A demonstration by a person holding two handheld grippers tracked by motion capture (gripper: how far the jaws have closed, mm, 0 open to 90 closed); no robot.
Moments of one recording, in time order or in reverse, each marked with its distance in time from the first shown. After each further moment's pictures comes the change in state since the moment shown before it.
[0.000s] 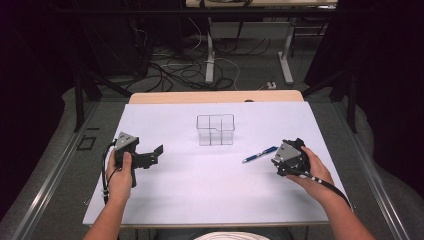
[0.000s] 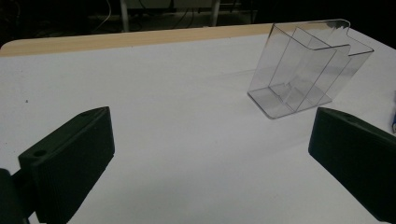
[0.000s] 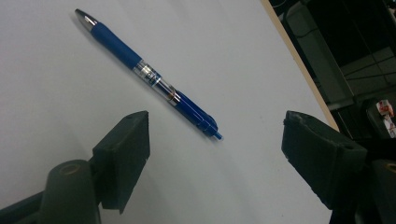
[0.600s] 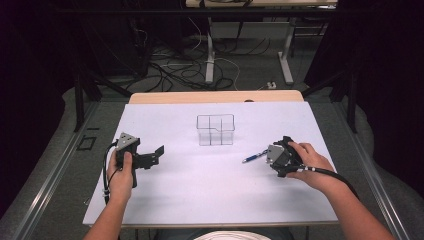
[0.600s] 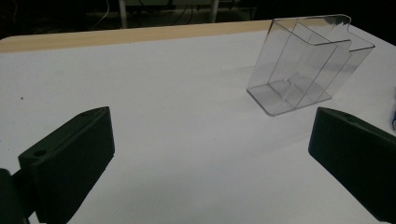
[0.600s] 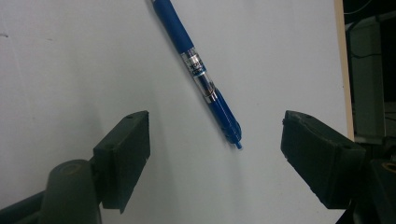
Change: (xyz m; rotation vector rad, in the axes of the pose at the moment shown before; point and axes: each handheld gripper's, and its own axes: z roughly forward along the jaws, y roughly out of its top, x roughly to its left) left arm -0.001 -0.001 0.002 0.011 -0.004 -0.005; right arm -0.004 0.023 0.010 0.109 0.188 -0.298
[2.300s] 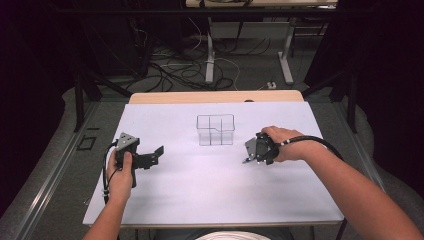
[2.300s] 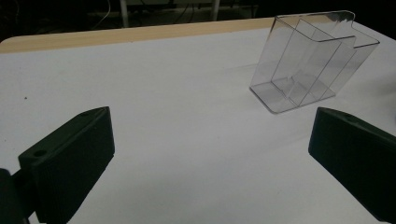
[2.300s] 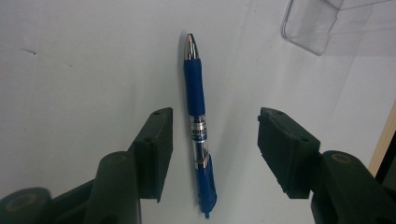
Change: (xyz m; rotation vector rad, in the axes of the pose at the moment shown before) left arm 0.002 -0.001 0.000 0.006 0.007 0.012; right arm -0.033 0.060 0.026 0.059 0.295 -0.413
